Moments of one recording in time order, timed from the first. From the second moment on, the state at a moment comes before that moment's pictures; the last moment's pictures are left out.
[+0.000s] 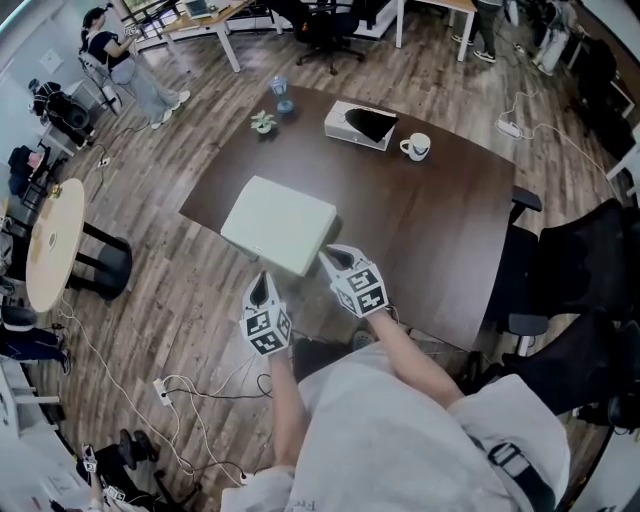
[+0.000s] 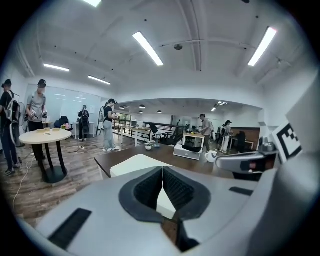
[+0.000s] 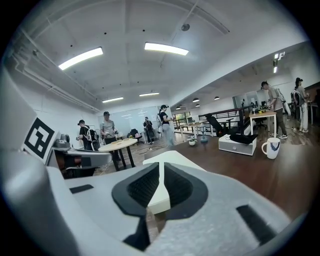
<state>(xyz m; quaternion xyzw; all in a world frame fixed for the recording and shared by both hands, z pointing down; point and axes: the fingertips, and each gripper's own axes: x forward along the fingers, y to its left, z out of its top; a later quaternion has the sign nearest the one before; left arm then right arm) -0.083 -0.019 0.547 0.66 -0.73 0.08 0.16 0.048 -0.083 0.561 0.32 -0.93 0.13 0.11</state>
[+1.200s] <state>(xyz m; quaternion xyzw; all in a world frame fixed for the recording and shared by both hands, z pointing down) -0.094 -0.004 0.547 0.66 -0.73 0.04 0.18 0.052 -0.070 0.586 0.31 -0.92 0.15 0.16</state>
